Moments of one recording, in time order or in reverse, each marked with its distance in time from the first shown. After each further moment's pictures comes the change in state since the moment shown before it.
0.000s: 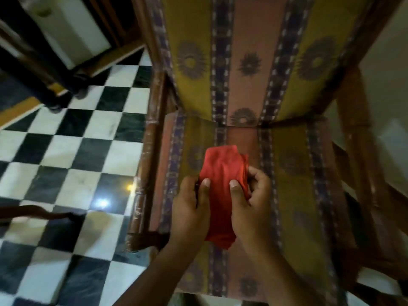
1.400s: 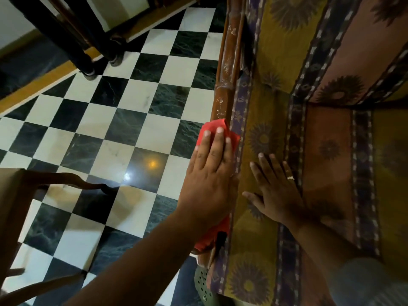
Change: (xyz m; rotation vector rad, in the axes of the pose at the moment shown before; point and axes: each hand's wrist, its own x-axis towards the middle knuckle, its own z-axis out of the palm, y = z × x) left_hand 0.077 -0.127 -0.093 0.792 -0.274 0.409; right_hand 0.063 0.196 0.100 -1.289 -0.548 -0.735
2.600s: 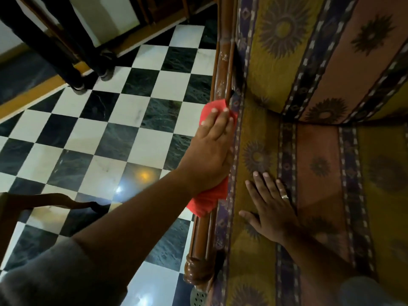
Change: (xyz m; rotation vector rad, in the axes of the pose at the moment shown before) left_hand 0.100 -0.027 -0.030 -0.090 -0.059 0.165; right_hand -0.002 0.001 0.004 -0.033 -0.057 0.016
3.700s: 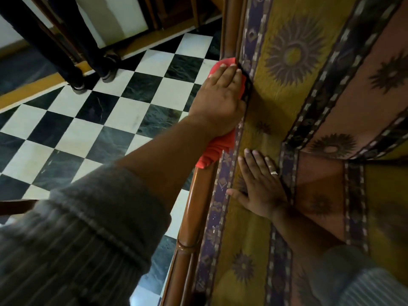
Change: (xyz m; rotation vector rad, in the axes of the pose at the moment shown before) left_hand 0.159 -0.031 -0.031 0.172 0.066 -0.106; right_hand 0.138 0.046 -0.033 -0.031 0.026 -0.054
